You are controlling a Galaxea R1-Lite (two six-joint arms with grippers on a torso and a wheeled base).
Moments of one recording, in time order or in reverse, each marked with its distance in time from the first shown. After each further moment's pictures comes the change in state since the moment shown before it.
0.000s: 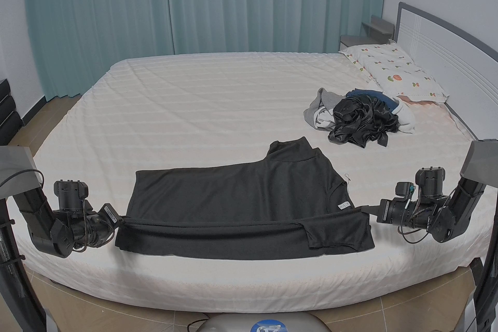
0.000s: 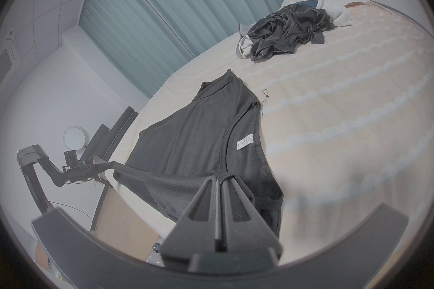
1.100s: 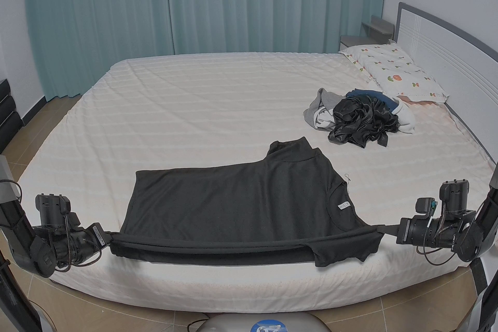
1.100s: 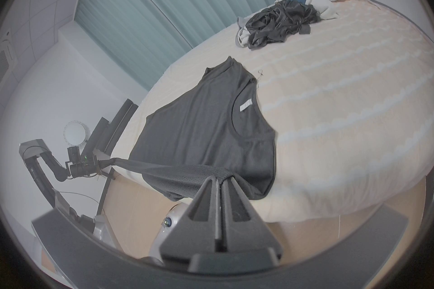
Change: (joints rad) left arm 0.027 -0.181 0.229 -0.015 0.001 0.209; right arm -0.020 -0.244 0.307 -0.006 0.007 -0.005
